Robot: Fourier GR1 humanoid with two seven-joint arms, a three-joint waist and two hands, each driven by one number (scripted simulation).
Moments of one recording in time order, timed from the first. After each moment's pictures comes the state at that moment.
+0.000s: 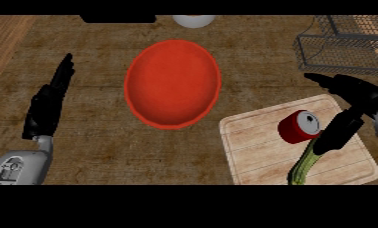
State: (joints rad) left arm -0.17 0.37 -0.04 -1.43 -0.06 0.18 0.07; right arm -0.39 -0.75 0.29 -1.63 -0.14 0.44 1.00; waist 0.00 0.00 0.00
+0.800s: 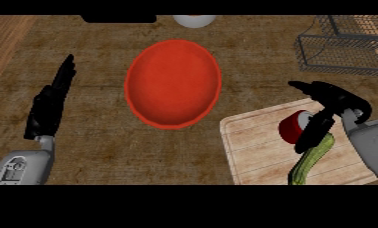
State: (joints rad) left arm -0.17 0.33 0.00 -1.43 -0.10 0.14 0.06; right arm -0.38 -0.59 0.29 -1.49 -0.01 0.49 0.95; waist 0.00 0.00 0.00
